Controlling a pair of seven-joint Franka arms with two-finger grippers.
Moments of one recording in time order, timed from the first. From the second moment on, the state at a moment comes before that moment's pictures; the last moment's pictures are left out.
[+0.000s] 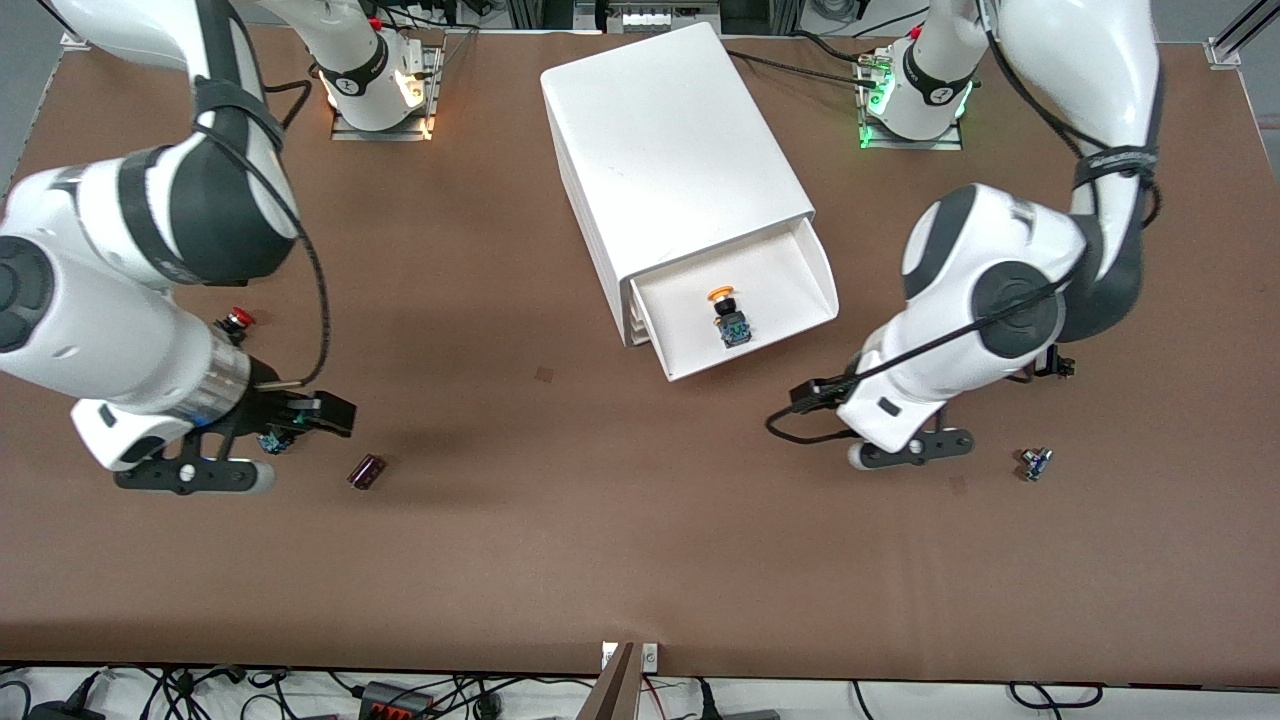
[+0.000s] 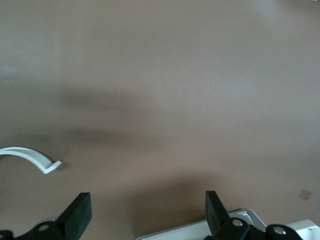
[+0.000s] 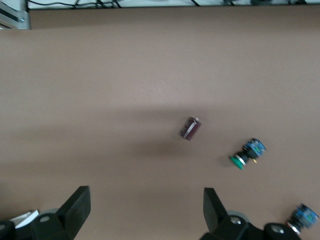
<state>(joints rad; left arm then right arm) -0.32 0.57 -0.06 -1.31 -0.10 1.86 -0.52 0.27 0.64 -0.13 -0.93 0.09 1.58 0.21</state>
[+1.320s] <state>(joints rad) -0.38 0.49 -0.10 -1.53 -0.10 1.97 -0.64 -0.01 0.21 -0.07 -1.34 -0.02 1.58 -0.02</state>
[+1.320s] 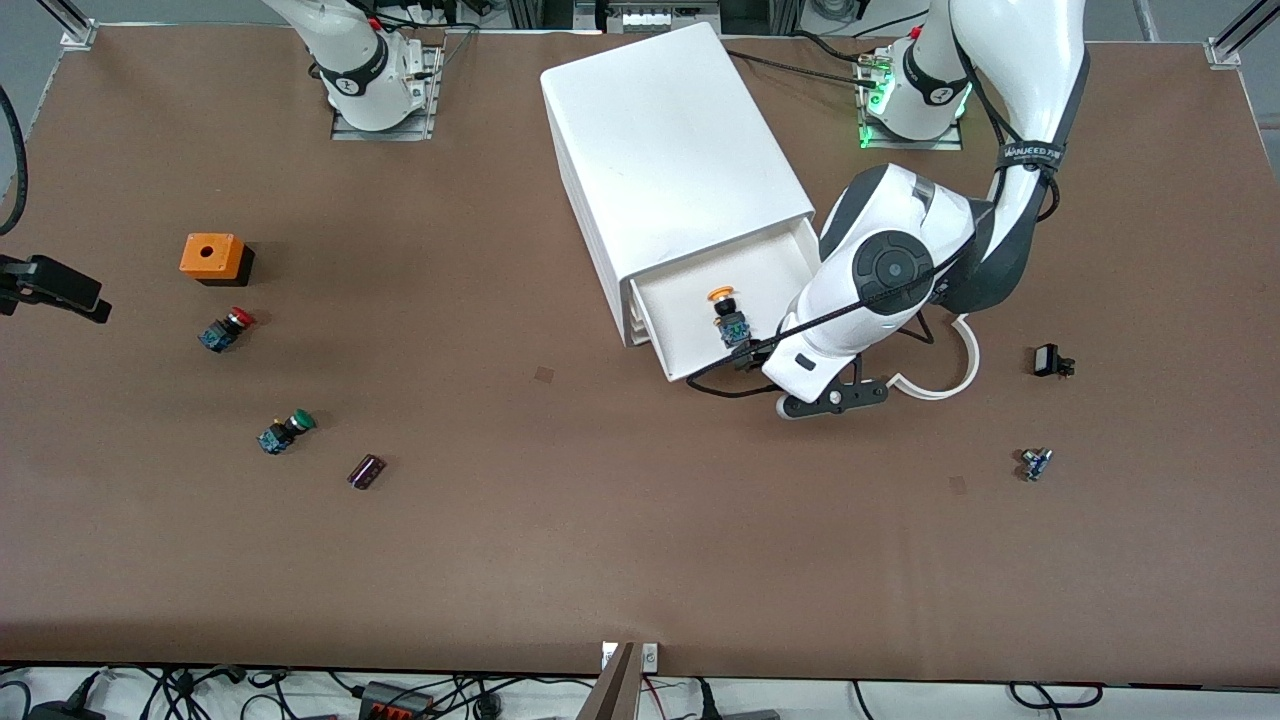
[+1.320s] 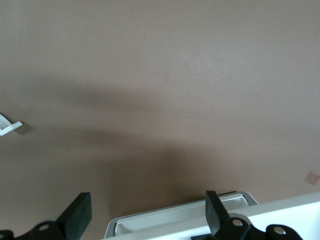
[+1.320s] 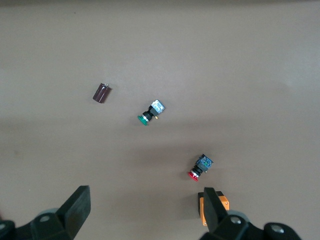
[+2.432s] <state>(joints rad) -0.38 0.40 -0.18 -1.69 -0.11 1.98 -0.68 -0.01 0.02 -0.07 -1.64 -0.02 1.67 -0.05</state>
